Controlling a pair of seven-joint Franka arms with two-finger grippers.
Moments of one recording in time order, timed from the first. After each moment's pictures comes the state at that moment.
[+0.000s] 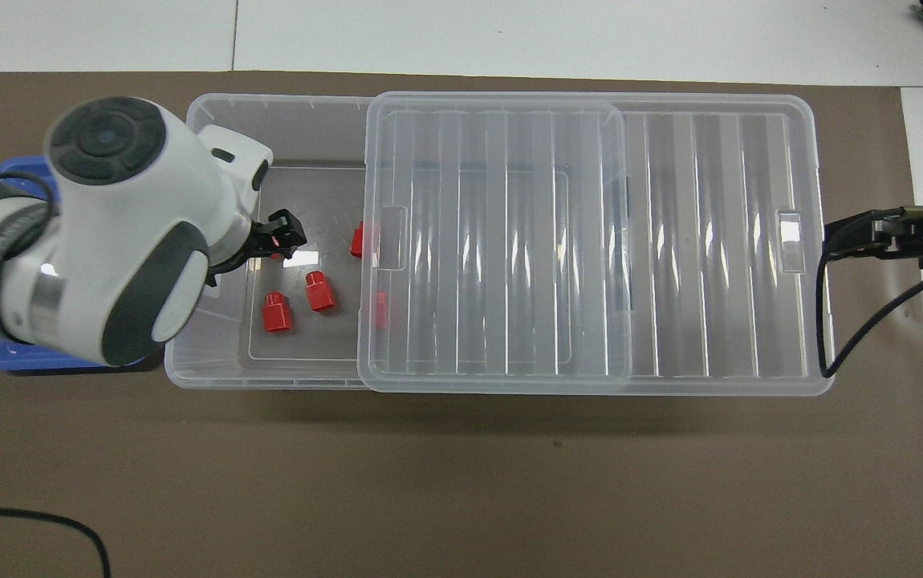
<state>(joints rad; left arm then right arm) -0.41 0.12 0.09 -1.66 0.05 1.73 -0.66 0.07 -0.01 -0.04 -1.60 -0.07 1.61 0.13</state>
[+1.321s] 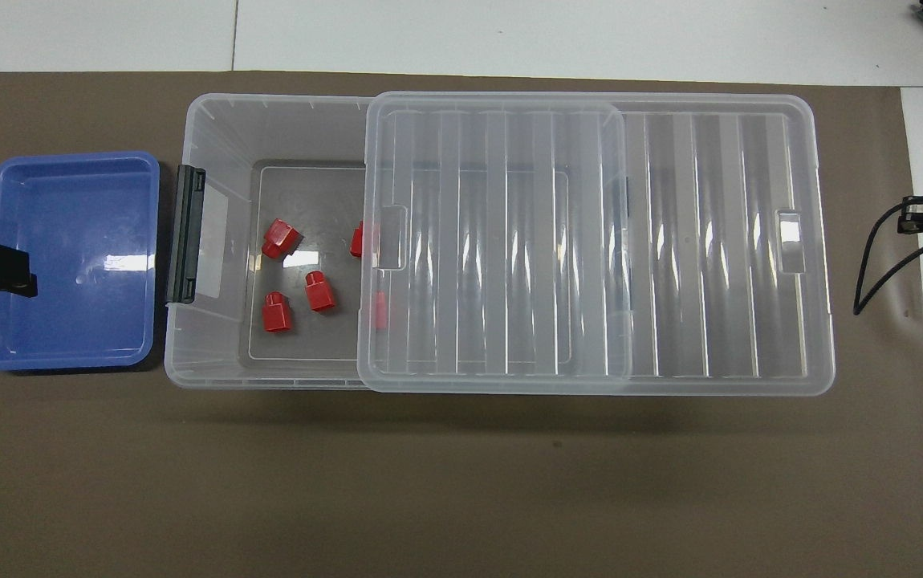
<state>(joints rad) -0.12 -0.08 0.09 -1.62 0.04 1.50 -0.15 -0.16 0.14 -0.05 -1.77 -0.04 2.05 -0.07</state>
